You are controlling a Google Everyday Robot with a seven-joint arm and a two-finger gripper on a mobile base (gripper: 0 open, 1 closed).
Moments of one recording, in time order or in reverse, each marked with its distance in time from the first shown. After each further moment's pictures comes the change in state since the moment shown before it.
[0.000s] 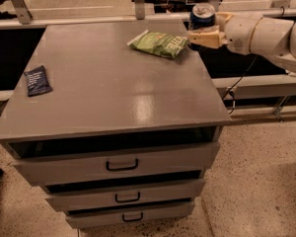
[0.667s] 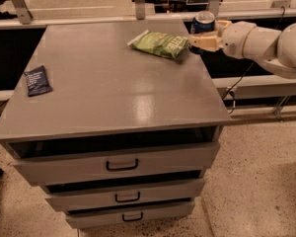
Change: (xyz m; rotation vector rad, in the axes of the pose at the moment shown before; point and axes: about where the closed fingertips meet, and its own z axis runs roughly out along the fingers) arm 0.048 -0.036 0.024 0.061 0.010 0.086
